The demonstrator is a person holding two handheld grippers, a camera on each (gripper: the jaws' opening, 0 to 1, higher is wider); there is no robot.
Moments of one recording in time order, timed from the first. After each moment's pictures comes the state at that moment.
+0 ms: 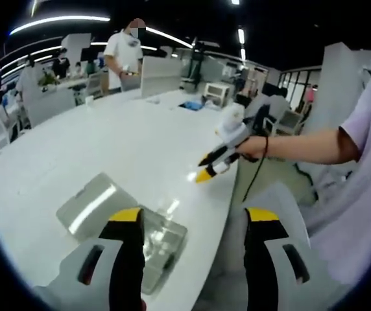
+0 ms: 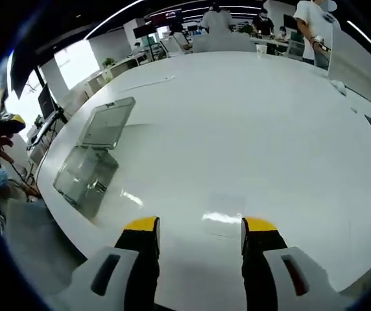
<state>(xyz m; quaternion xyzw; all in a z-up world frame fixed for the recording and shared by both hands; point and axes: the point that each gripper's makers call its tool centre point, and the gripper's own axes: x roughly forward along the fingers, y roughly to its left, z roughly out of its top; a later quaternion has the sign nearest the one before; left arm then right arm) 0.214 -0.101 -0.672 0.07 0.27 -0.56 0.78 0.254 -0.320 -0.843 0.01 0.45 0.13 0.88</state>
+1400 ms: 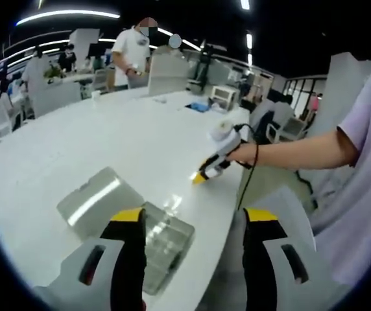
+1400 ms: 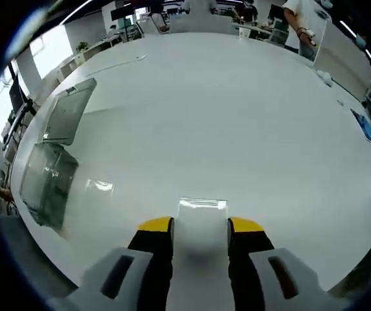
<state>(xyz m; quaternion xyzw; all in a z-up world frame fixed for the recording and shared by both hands) 0.231 -0.089 -0.685 0.05 0.29 -0.54 0.79 0.273 -0.332 -0.874 -0.03 0.51 0.04 0.86</state>
